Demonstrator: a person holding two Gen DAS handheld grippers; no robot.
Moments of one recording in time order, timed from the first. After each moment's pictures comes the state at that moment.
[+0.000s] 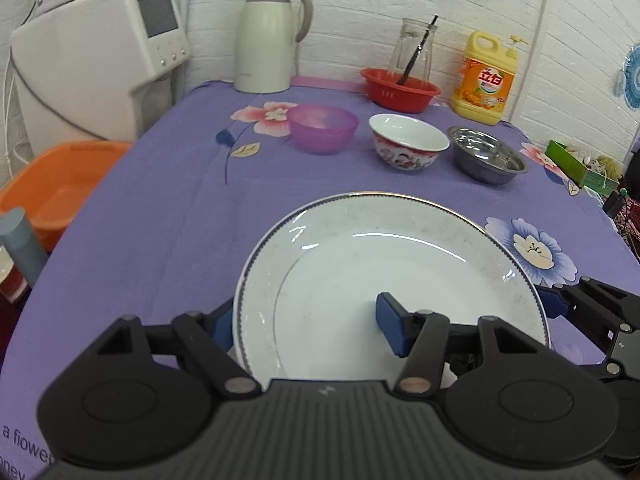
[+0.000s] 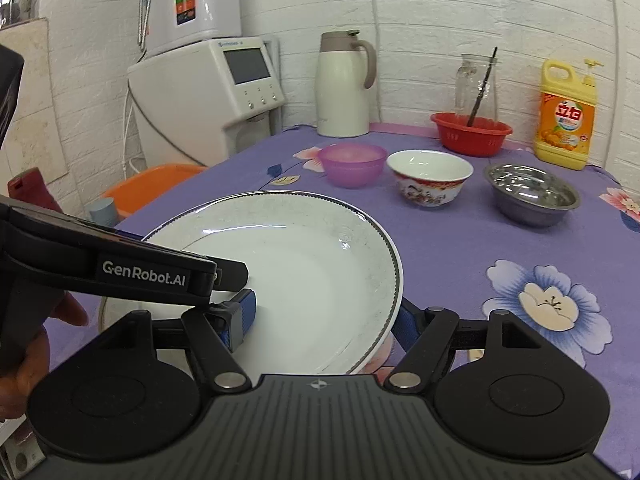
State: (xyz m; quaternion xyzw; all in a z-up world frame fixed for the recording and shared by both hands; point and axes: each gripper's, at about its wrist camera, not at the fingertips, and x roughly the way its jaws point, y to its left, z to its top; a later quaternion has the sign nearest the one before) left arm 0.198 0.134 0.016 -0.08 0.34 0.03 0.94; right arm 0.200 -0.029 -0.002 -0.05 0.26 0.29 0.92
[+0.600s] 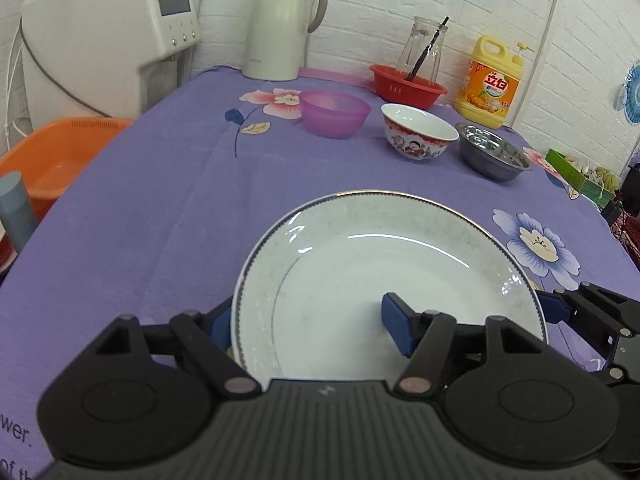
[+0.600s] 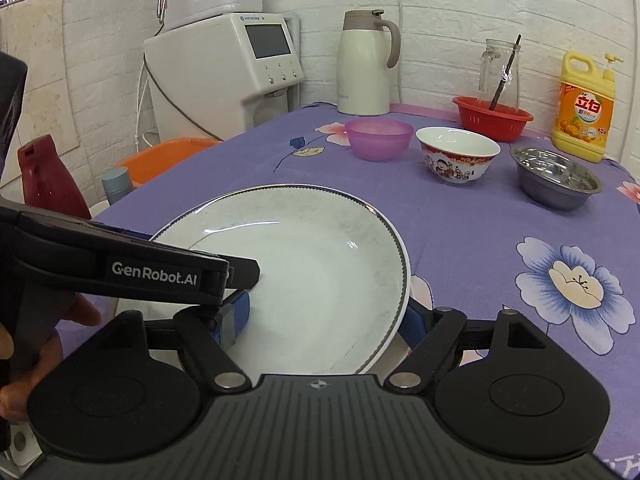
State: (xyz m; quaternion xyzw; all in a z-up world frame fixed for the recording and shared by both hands) left arm 0.190 0.146 -0.009 -0.10 0.34 0.02 0.94; right arm 0.187 -0.015 -0.018 -0.06 0.27 0.30 0.91
